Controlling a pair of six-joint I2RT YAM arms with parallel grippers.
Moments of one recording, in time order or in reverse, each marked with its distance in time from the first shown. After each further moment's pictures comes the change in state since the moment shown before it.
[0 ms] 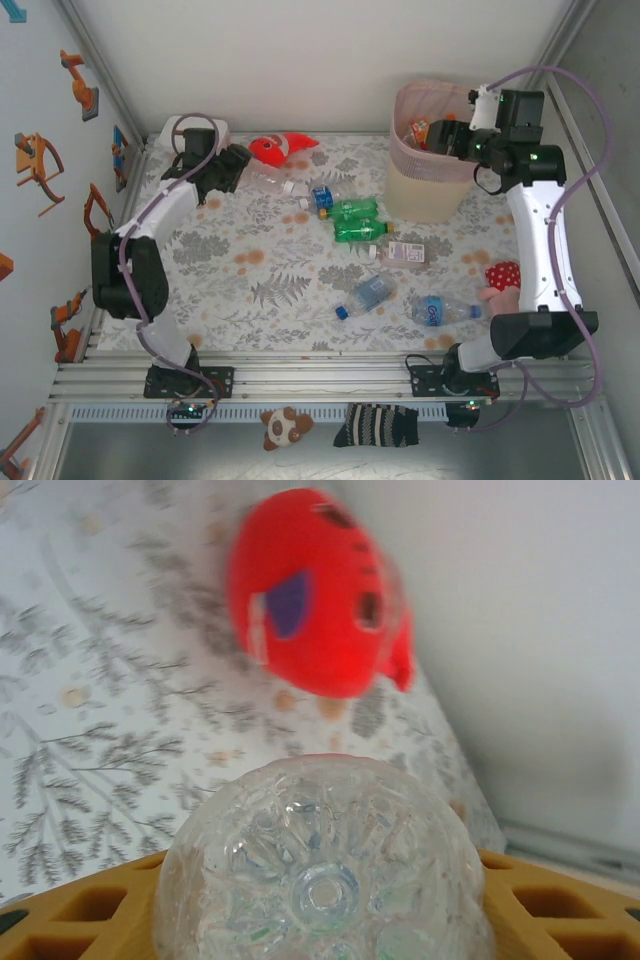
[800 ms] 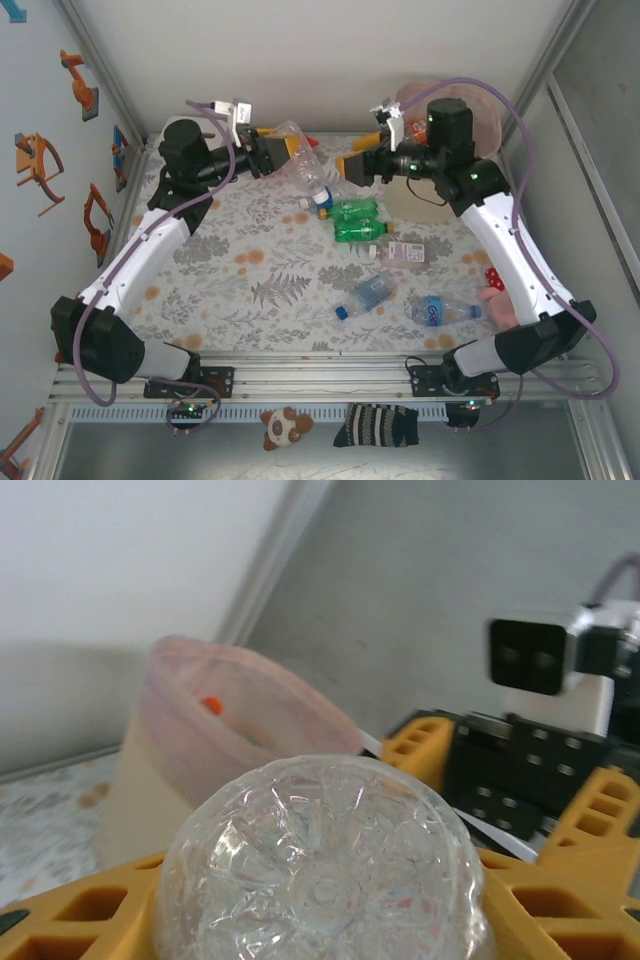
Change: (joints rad) left arm -0.179 -0.342 -0.100 0.484 0.613 0.548; right arm 0.385 -0.037 -0.143 0.332 -0.430 -0.085
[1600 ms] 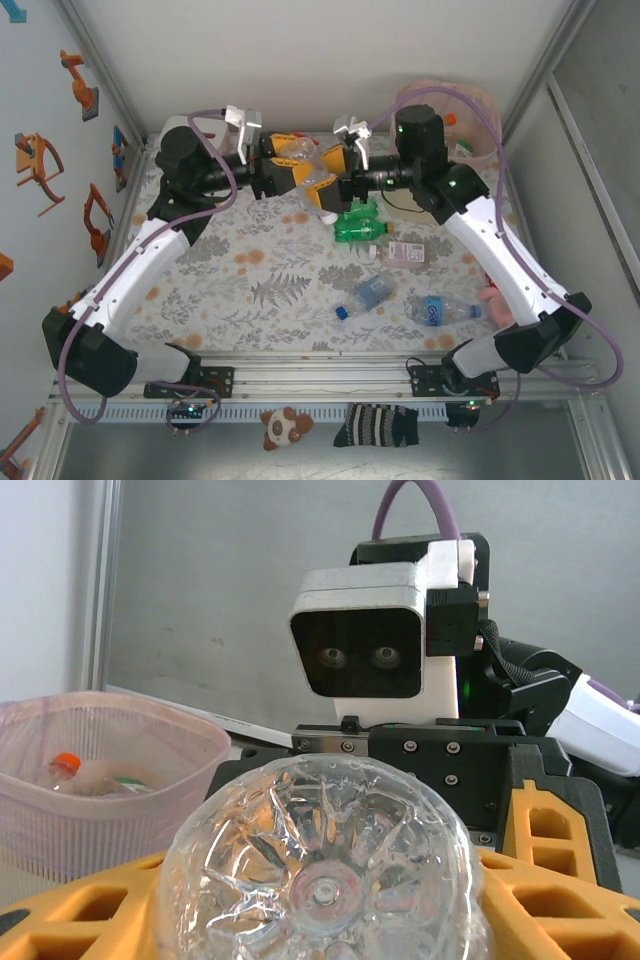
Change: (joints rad) left arm -0.088 -0.058 0.000 0.058 0.174 0.135; right arm 0.169 0.027 0.029 0.012 -0.110 -0.080
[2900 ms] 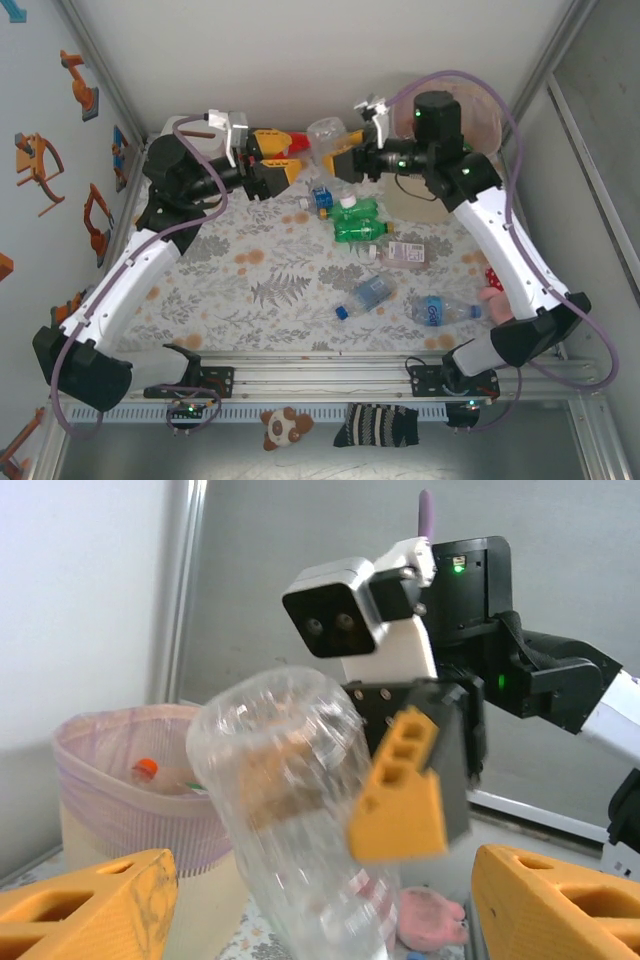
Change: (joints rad) left arm 0.034 -0.082 -0.058 -0.021 -0.127 0.035; right arm -0.133 0.027 0.085 -0.055 0.118 0.091
